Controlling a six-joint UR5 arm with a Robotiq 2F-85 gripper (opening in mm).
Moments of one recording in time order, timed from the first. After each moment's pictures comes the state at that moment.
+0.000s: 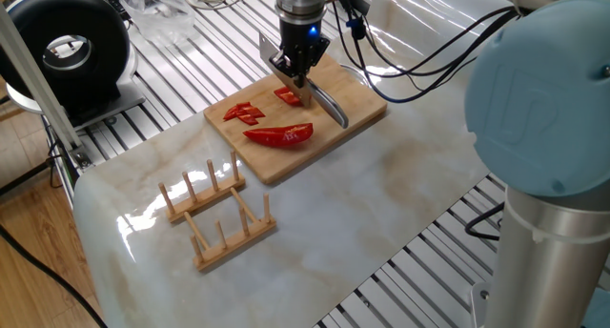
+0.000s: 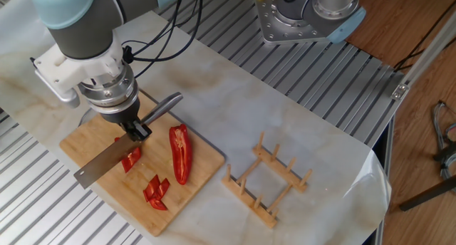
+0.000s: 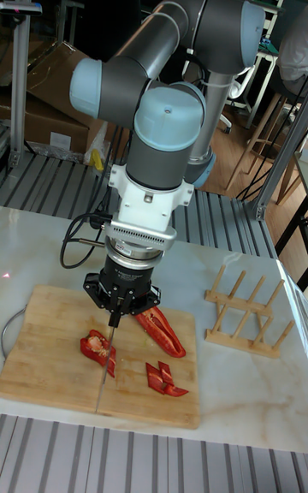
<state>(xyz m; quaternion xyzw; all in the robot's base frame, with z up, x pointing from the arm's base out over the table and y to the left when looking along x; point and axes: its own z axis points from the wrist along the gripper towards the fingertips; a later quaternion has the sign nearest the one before) 0.636 -0.028 0.079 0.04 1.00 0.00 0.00</state>
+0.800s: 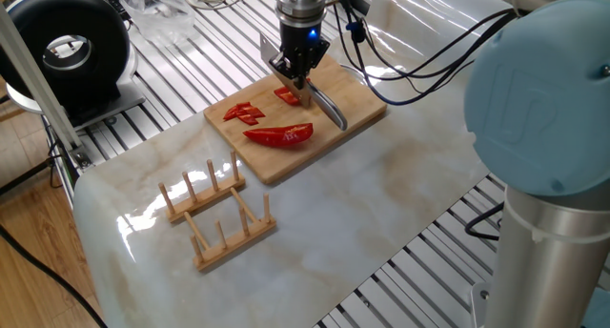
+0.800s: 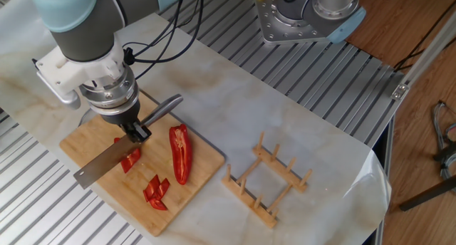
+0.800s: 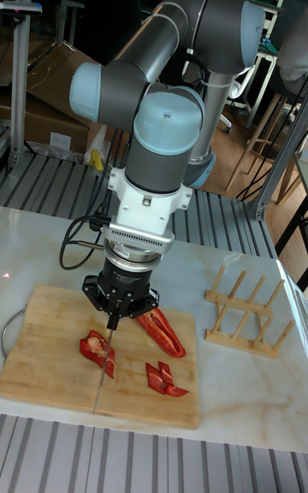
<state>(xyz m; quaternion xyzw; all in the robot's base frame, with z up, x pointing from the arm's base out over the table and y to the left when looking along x) 0.637 -0.030 0.073 0.05 1.00 0.00 0.00</state>
